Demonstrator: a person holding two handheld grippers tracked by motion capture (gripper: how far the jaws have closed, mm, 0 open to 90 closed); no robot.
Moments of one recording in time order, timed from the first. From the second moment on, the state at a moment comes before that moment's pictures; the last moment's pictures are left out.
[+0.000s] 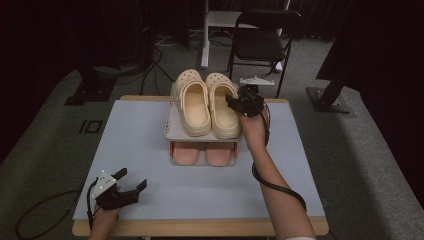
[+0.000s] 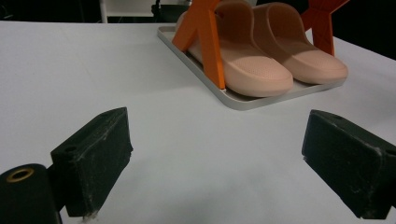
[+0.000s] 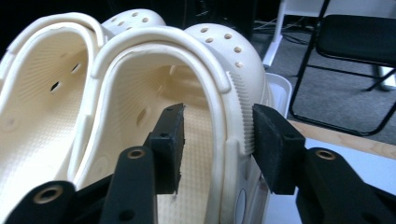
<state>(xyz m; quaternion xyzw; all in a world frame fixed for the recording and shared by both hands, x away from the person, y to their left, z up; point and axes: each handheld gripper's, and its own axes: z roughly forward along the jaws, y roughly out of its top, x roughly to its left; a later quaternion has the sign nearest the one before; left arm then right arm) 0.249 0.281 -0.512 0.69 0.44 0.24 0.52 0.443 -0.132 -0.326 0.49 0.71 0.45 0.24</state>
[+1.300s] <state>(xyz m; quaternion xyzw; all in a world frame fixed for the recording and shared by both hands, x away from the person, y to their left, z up) 0.248 0.279 -0.514 0.70 0.44 0.24 0.51 0.387 -0.202 -0.338 0.43 0.71 0.52 0.22</state>
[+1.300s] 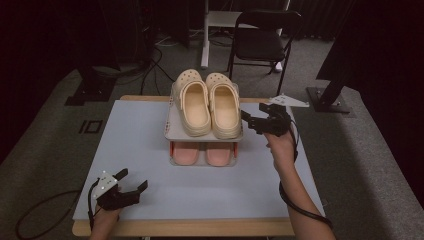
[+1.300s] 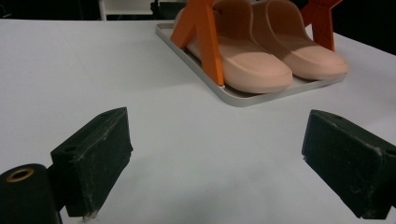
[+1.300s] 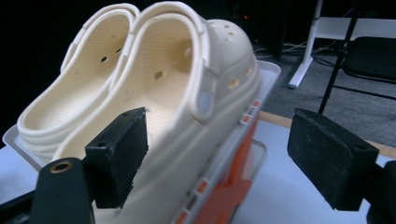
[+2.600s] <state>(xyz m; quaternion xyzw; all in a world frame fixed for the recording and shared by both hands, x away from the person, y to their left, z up) 0.250 0.278 -0.515 0.70 0.44 0.24 0.51 0.352 -0.266 -0.450 0.45 0.71 0.50 0.22</state>
